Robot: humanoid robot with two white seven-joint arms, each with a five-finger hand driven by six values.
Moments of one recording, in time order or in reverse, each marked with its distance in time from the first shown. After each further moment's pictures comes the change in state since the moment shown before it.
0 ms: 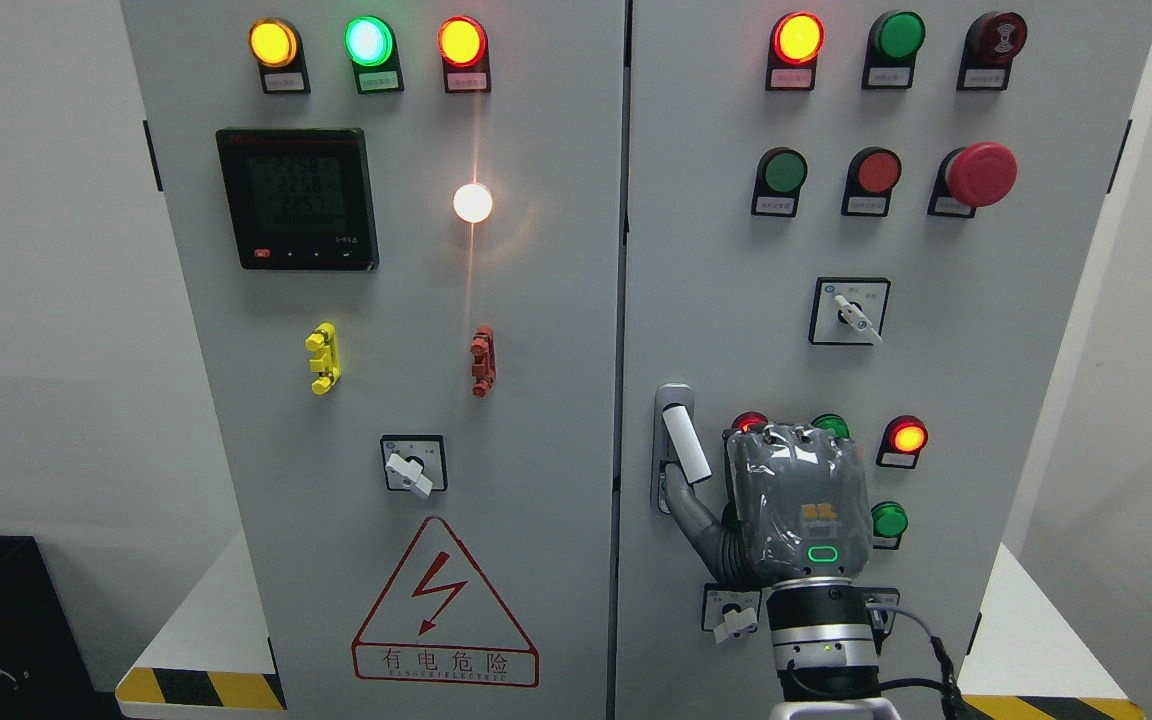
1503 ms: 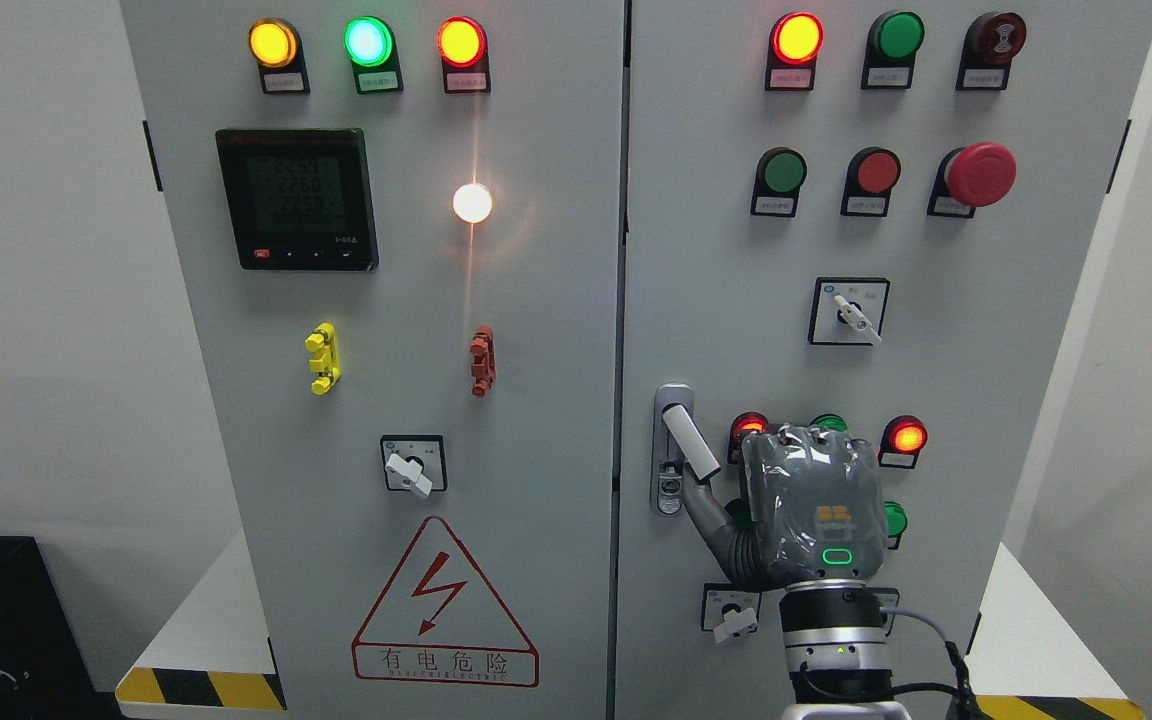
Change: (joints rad) left arm 0.000 0.000 0.000 0.000 0.000 0.000 0.000; right arm 0.006 -0.002 -0.019 -0.013 -0.001 -0.002 0.005
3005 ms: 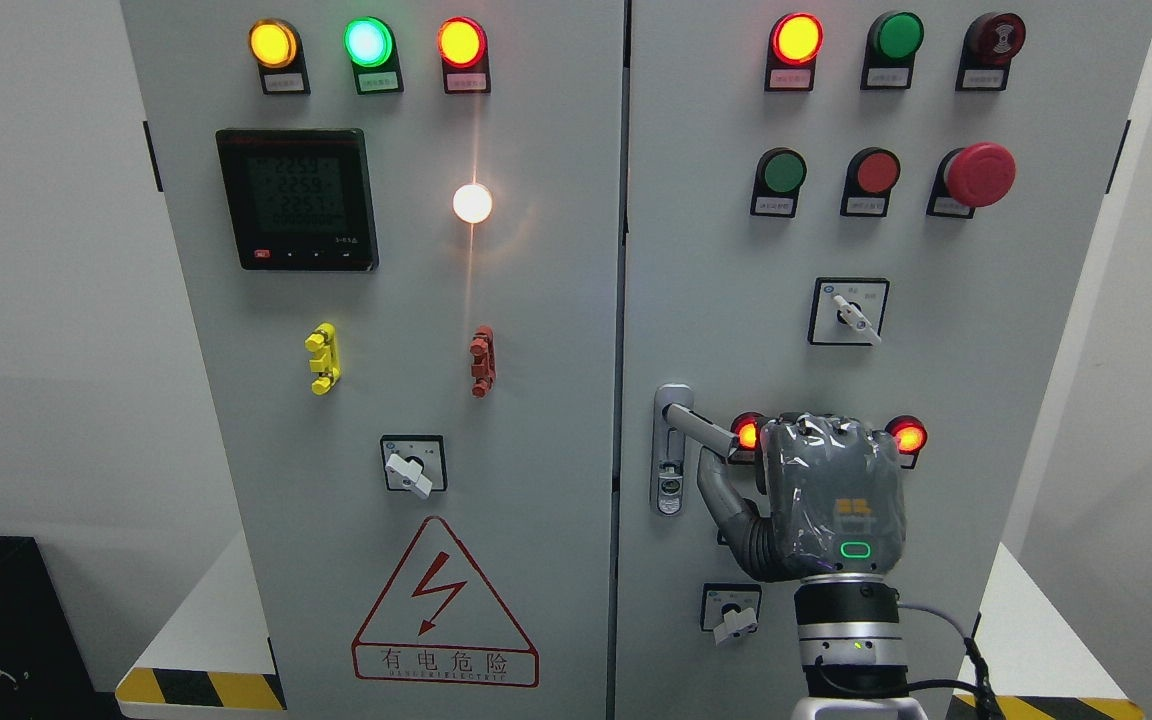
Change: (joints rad) left arm 0.000 0.000 0.000 0.000 0.000 0.000 0.000; right arm -0.005 0.001 -0.018 -0.016 -0.005 -0.003 -0.008
